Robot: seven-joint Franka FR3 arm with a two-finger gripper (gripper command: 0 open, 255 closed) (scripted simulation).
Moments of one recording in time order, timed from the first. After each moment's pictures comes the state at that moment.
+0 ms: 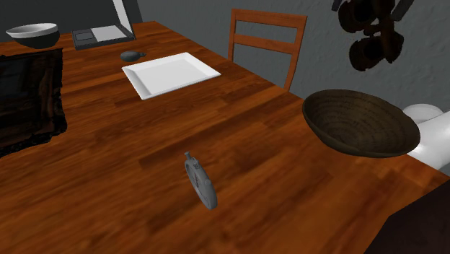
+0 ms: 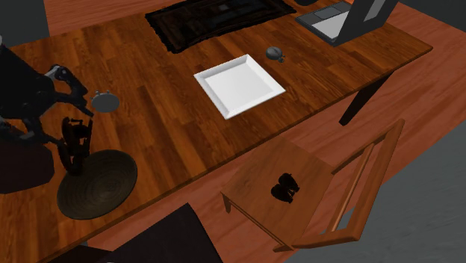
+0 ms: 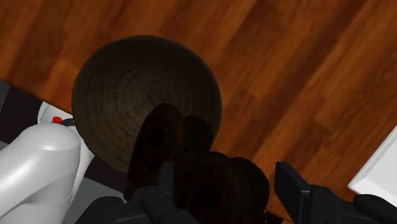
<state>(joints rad) 0.14 -0.63 0.52 -1.57 0.24 1.10 1.79</state>
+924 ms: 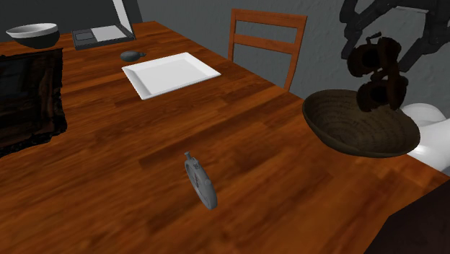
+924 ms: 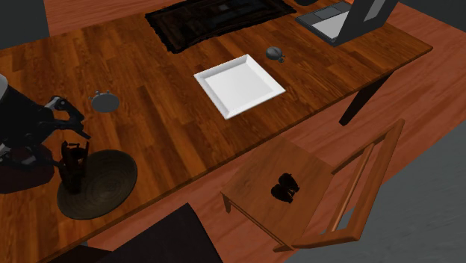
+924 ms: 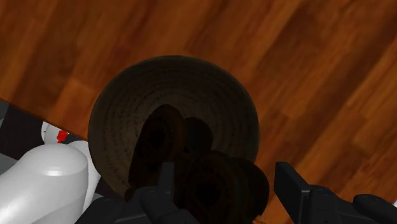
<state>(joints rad) 0.19 -0.81 0.52 -1.82 0.30 1.19 1.80</state>
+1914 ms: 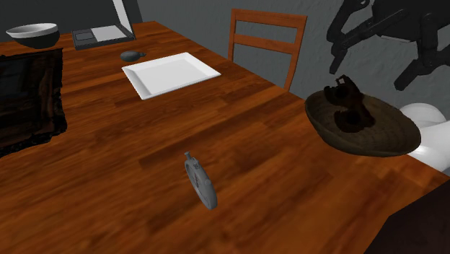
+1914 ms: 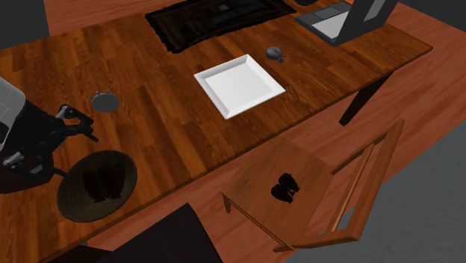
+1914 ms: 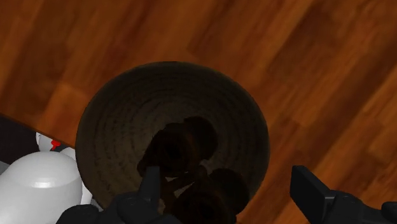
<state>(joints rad) 0.21 -0.86 0.52 -1.94 0.32 1.25 1.79</state>
